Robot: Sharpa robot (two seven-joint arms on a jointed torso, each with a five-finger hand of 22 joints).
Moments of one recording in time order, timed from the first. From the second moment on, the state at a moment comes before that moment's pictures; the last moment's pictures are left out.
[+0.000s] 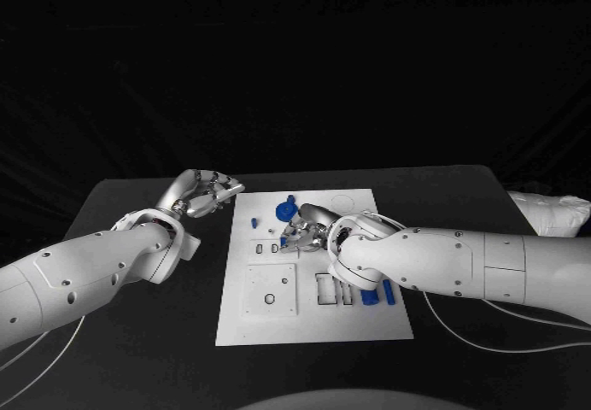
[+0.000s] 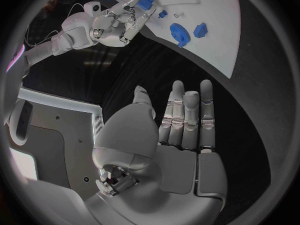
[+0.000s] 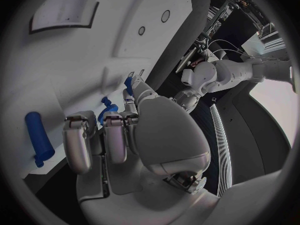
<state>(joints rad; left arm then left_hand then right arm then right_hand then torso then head) 1.19 -0.71 -0.17 1.23 -0.66 -0.57 0.41 1.24 0.12 -0.27 0.29 0.05 0.86 0.15 0.27 0.11 1.03 0.08 0.71 0.53 1.08 0.04 1.08 1.00 0.17 0.80 0.16 0.76 1.00 1.20 -0.57 -0.21 1.46 -1.06 -0.44 -0.35 1.45 0.04 0.13 0.09 0.08 1.08 0.09 0.09 0.11 1.46 0.02 1.57 1.31 1.47 -0.03 1.57 1.31 0.01 1.47 0.07 1.57 1.31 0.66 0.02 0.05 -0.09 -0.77</state>
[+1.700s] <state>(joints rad) 1.19 -0.72 -0.17 1.23 -0.66 -0.57 0.41 1.24 0.12 -0.28 0.29 0.05 0.86 0.15 0.27 0.11 1.03 0.08 0.71 0.53 1.08 0.04 1.08 1.00 0.17 0.80 0.16 0.76 1.00 1.19 -0.57 -0.21 1.46 -1.07 -0.43 -0.36 1.45 0.04 0.11 0.08 0.07 1.07 0.10 0.08 0.10 1.46 0.04 1.58 1.31 1.47 -0.02 1.57 1.31 0.01 1.47 0.09 1.57 1.31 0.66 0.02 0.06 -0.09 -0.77</state>
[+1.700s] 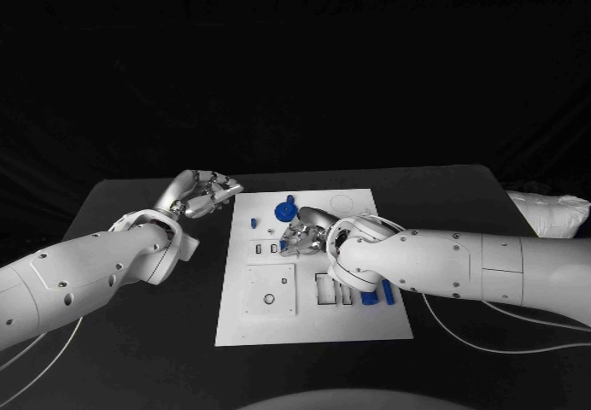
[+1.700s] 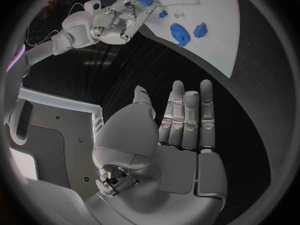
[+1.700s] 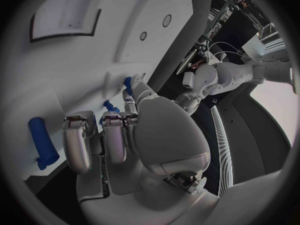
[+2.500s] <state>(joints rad) 1.19 -0.72 -0.17 1.23 -0.66 -0.57 0.41 1.24 0.12 -0.28 0.29 0.05 0.86 0.15 0.27 0.11 1.03 0.08 0.71 0.53 1.08 0.04 1.08 1.00 0.17 0.80 0.16 0.76 1.00 1.19 -0.56 -0.21 1.45 -1.07 -0.43 -0.36 1.45 0.04 0.11 0.08 0.07 1.06 0.11 0.07 0.10 1.46 0.04 1.57 1.31 1.46 -0.01 1.57 1.31 0.01 1.47 0.09 1.57 1.31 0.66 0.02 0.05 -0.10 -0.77</state>
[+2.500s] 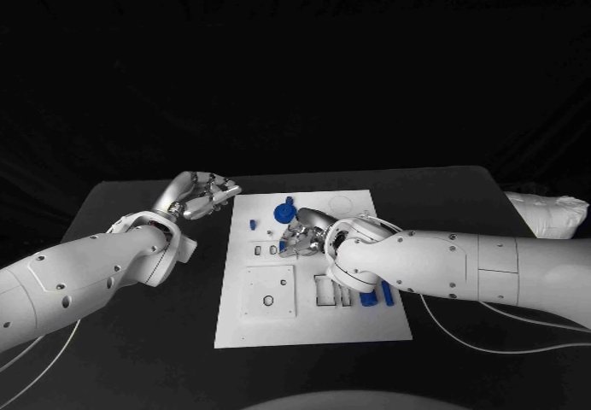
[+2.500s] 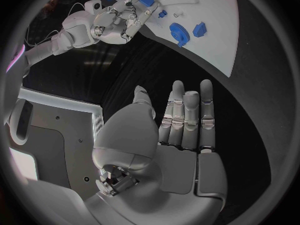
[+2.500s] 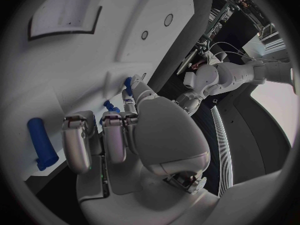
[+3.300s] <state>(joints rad) 1.19 -0.72 -0.17 1.23 -0.67 -0.57 0.41 1.24 0.12 -0.28 0.29 0.05 0.86 0.15 0.27 0.11 1.03 0.08 0.71 0.52 1.08 0.04 1.08 1.00 0.17 0.80 0.16 0.76 1.00 1.19 -0.58 -0.21 1.48 -1.08 -0.43 -0.35 1.40 -0.05 0.07 0.06 0.09 0.91 0.14 0.07 0.07 1.47 0.06 1.57 1.31 1.47 0.00 1.57 1.31 0.01 1.47 0.11 1.57 1.31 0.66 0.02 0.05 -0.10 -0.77</state>
